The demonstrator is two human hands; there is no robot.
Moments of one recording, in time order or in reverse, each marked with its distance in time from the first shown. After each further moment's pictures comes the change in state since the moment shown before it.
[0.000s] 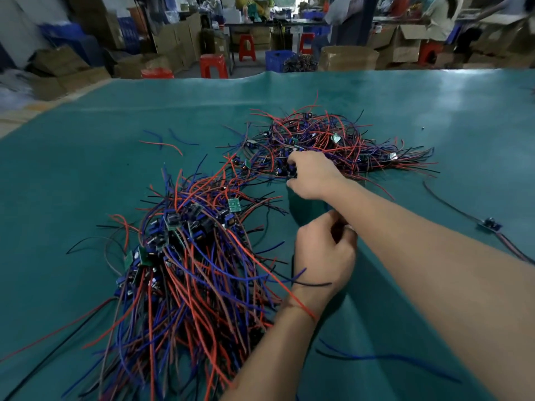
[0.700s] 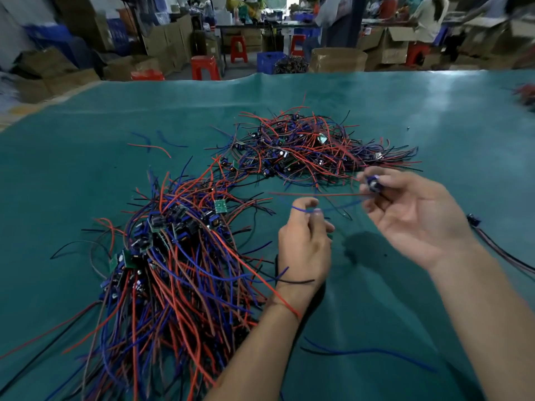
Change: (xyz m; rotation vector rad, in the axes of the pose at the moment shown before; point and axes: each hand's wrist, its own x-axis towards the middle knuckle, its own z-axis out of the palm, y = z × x) left_hand 0.004 -0.013 0.011 -0.189 0.149 -0.062; right_hand -0.146 0.077 -0.028 1.915 0.115 0.090
